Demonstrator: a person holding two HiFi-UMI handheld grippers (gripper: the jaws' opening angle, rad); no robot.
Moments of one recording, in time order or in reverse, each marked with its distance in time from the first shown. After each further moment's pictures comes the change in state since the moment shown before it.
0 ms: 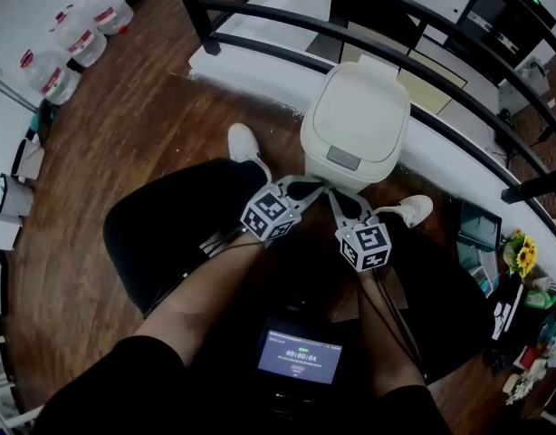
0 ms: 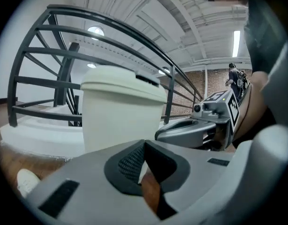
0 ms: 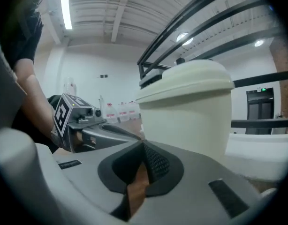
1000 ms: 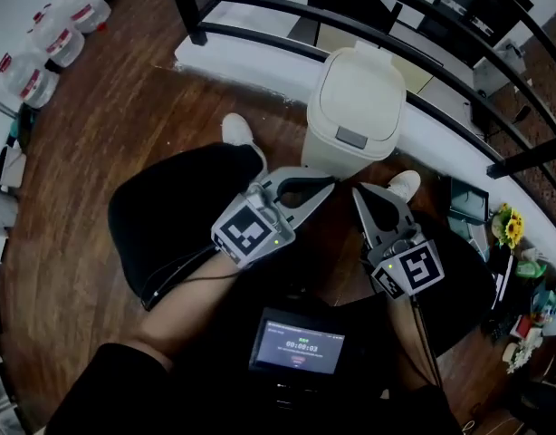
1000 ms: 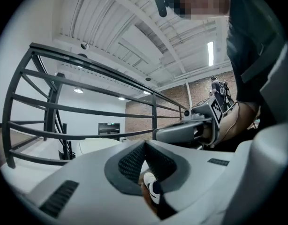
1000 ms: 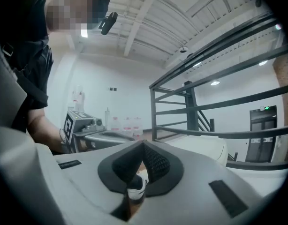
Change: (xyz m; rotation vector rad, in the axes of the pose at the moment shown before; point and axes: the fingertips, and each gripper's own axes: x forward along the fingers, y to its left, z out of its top) left arm -0.141 -0.080 0.149 0.186 -0.268 -0.098; right arm -0.089 0.110 0.169 -0.113 -0.163 0.015
